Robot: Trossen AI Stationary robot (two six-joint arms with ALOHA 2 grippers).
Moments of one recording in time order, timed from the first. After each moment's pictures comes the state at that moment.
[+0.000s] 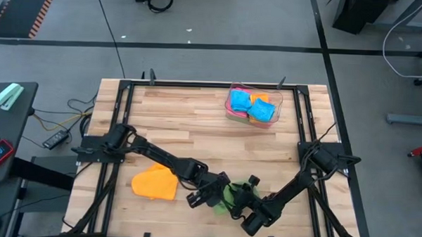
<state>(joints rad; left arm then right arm) -0.34 2.09 1.52 -0.40 0.13 0.64 0.76 2.17 1.16 -0.46 0.97 1.13</state>
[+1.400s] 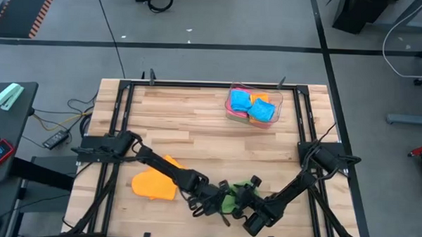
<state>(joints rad) -0.41 2.20 1.54 -0.38 -0.06 0.81 0.79 2.12 1.15 -0.48 0.93 1.21</state>
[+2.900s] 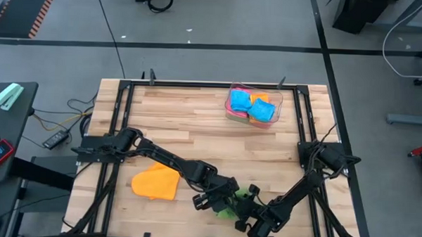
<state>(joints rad) -0.34 2.20 1.76 -0.55 0.17 0.78 0.83 2.07 1.15 -0.30 0.83 1.07</state>
